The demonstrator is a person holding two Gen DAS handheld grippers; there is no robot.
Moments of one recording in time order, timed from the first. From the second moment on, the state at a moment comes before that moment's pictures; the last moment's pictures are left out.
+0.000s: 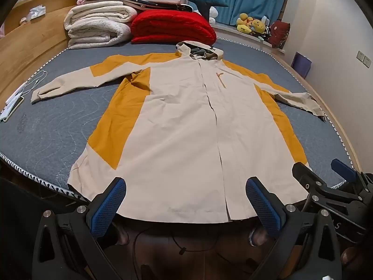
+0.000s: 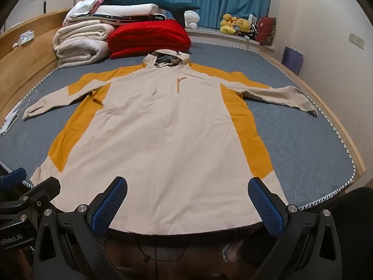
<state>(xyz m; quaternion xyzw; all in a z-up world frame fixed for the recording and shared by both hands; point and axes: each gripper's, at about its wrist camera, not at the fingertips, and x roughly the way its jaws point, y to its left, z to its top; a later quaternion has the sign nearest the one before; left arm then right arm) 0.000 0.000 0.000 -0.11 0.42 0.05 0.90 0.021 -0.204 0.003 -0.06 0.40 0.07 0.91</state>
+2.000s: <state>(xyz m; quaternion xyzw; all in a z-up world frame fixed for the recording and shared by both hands) 0.013 0.013 0.066 -0.11 0.36 0.05 0.93 0.043 -0.234 0.025 -0.01 0.39 0.08 0.92</state>
